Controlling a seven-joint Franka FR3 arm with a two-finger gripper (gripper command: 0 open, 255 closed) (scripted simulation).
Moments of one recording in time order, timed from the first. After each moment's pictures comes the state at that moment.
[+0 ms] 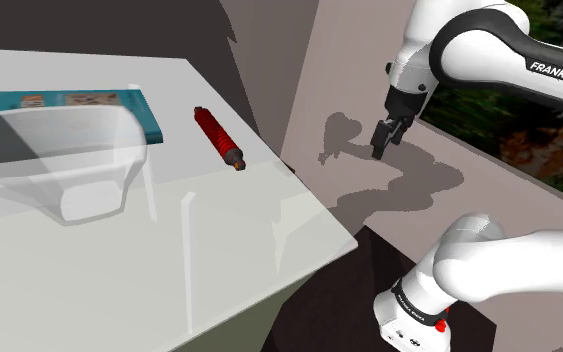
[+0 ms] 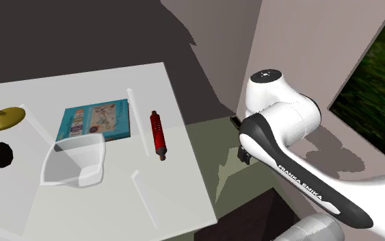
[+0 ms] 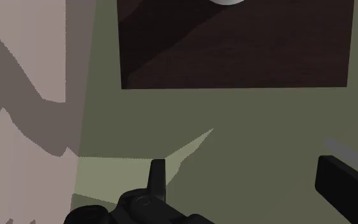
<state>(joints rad) 0.00 -0.81 0.07 -2.36 -0.12 1.45 0.05</state>
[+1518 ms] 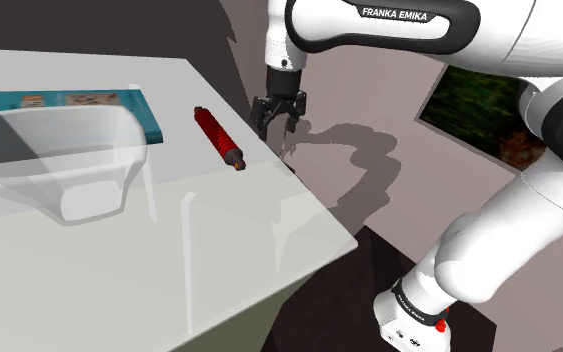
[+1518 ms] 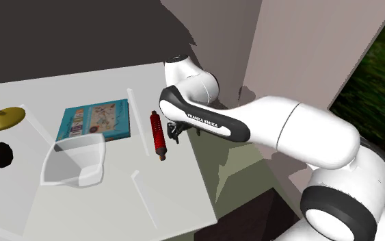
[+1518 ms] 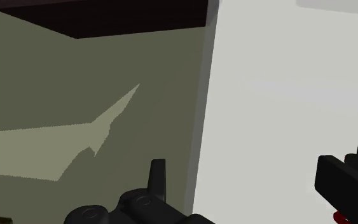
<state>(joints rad) 0.04 -0.08 0.27 -1.80 0.01 1.61 0.39</state>
